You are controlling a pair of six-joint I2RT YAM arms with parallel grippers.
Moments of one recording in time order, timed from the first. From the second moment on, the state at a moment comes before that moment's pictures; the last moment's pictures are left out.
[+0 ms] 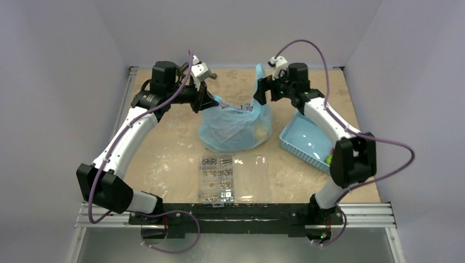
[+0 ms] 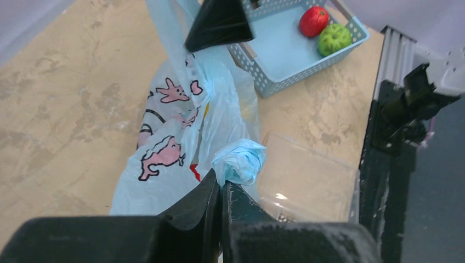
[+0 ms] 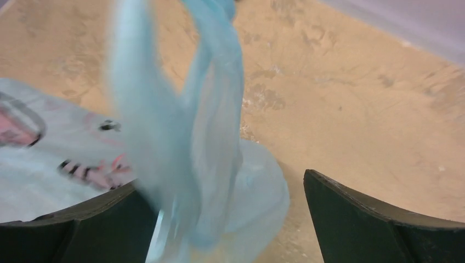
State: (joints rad) left arm -0.32 1.40 1.40 -0.51 0.83 0.26; right arm 0.30 1.72 1.39 -0.22 -0.34 -0.04
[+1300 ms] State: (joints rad) left arm -0.12 1.42 1.64 -0.99 0.98 0.62; right arm 0.64 1.56 0.99 0.63 -0.69 -0.20
